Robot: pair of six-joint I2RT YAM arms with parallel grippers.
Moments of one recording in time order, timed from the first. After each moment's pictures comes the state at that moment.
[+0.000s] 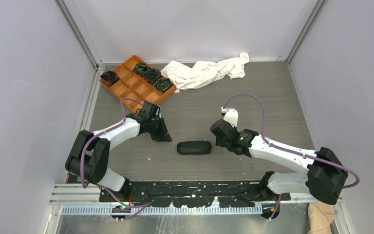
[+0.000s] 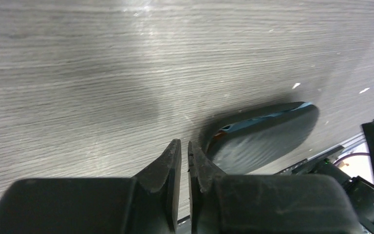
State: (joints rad) left arm -0.44 1.49 0.81 -0.38 0.31 -0.71; right arm 0.90 1.21 0.73 -0.49 0.53 0.73
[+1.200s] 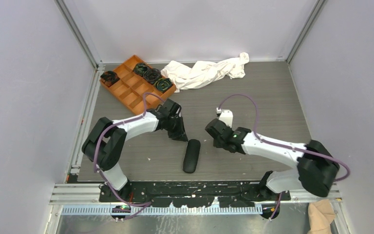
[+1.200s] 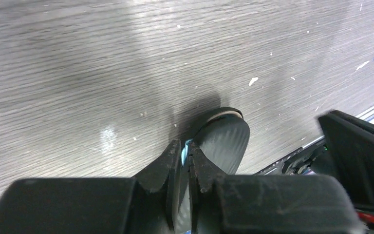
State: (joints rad) left arm -0.63 1.70 1.00 -0.37 0.32 -0.76; right arm 0.89 1.36 0.76 -0.46 0.45 0.78
